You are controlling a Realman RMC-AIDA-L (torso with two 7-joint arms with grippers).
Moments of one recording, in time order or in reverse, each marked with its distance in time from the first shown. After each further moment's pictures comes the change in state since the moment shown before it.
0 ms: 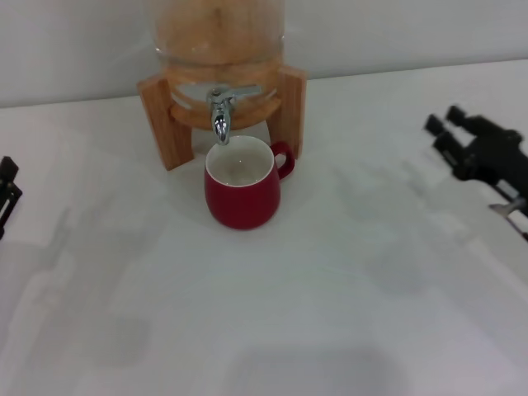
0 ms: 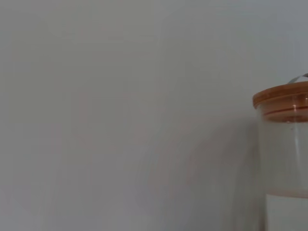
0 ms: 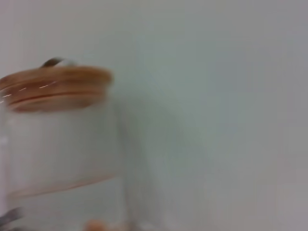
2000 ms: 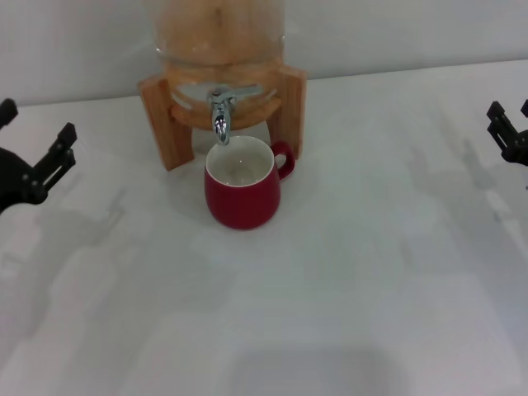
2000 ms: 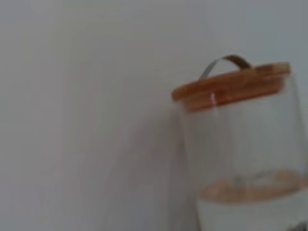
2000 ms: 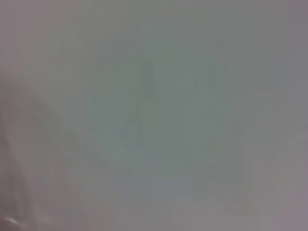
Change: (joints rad) left arm 0.268 0.003 0.000 0.845 0.588 -0.523 -0.331; right arm 0.022 0.063 0.276 0.070 0.034 0.145 -0.123
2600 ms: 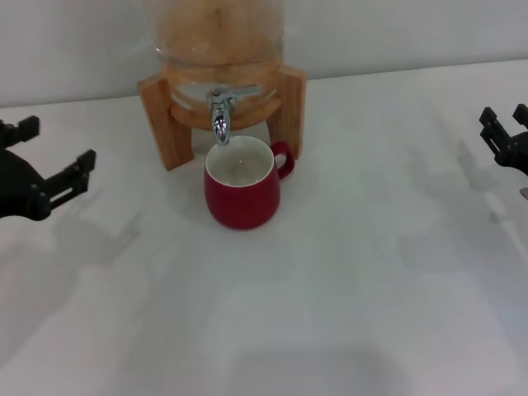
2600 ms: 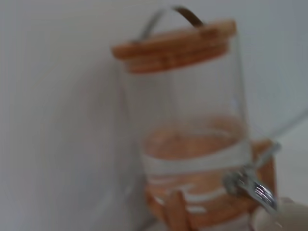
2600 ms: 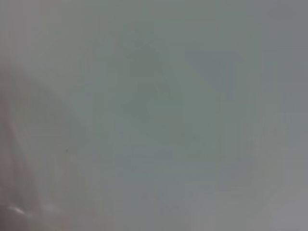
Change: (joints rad) left arm 0.113 0.001 -0.059 0.622 1.070 0.002 -1.070; right arm 0.003 0.000 -0.015 -0.008 -0.007 0.034 0.017
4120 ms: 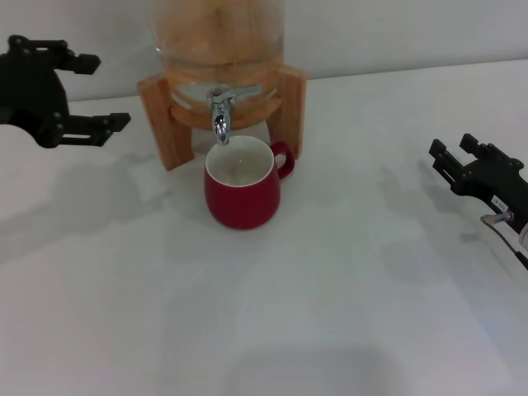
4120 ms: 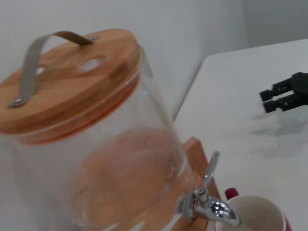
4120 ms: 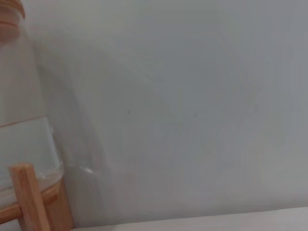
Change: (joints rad) left arm -0.627 0.120 -0.343 -0.226 0.234 0.590 -0.005; right arm 0.002 0.005 -0.182 -0.007 0.007 0.020 0.098
